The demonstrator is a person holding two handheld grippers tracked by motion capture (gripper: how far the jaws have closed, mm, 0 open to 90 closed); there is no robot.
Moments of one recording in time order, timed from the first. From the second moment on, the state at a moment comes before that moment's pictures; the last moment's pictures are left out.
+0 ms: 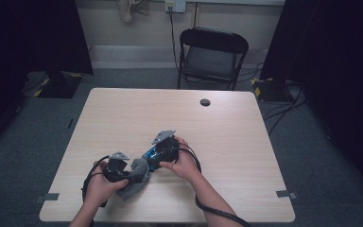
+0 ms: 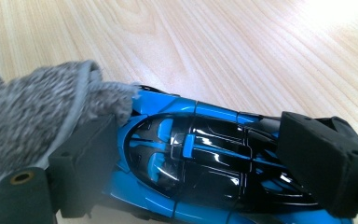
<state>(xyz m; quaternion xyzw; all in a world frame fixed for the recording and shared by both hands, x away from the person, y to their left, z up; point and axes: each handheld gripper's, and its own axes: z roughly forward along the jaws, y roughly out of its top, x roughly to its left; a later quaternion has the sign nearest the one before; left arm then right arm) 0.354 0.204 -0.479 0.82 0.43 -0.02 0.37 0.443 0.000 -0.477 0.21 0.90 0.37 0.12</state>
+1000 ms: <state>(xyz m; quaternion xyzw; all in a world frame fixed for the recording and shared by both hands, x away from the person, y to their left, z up) 0.349 0.200 -0.454 0.85 0.36 -0.05 0.39 0.442 -0.001 -0.477 0.21 0.90 0.37 0.12</state>
